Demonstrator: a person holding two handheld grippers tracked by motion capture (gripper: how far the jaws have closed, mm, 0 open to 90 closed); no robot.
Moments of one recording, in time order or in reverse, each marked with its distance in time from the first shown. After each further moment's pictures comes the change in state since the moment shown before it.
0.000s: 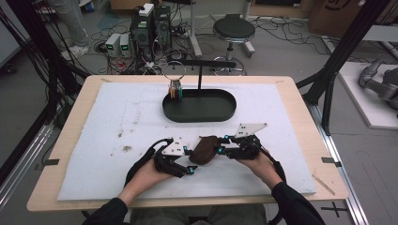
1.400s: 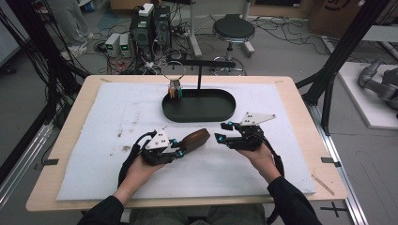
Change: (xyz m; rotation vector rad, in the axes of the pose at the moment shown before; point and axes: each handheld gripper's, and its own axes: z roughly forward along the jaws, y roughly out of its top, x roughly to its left) left arm 0.017 -0.007 -0.035 -0.124 0.154 -0.076; right arm -0.012 0.021 -0.015 -0.132 -0.042 0.075
